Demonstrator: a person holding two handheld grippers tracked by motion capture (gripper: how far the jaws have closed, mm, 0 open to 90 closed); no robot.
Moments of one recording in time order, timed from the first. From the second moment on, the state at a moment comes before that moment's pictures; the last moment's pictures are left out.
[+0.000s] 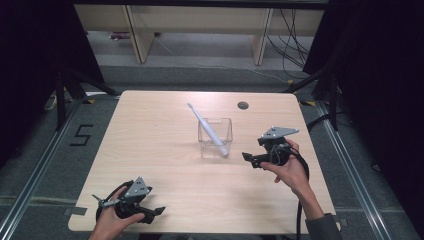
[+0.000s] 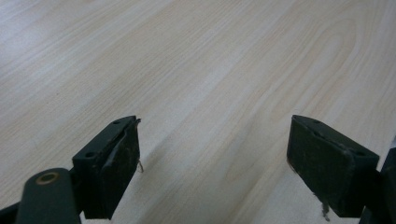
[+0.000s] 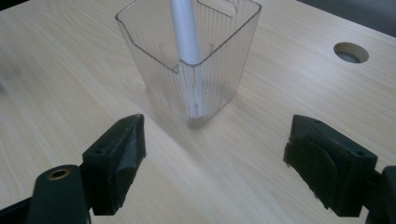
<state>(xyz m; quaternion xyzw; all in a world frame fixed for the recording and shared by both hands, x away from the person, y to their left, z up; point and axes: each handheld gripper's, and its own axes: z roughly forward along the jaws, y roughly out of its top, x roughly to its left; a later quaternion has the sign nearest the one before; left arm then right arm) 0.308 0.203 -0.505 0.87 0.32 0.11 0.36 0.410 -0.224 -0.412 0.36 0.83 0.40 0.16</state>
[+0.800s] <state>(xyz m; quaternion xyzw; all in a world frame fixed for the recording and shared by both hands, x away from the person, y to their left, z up) 0.307 0.203 -0.504 0.87 0.32 0.11 0.37 0.383 -0.234 -0.438 0.37 0.82 0.40 0.15</state>
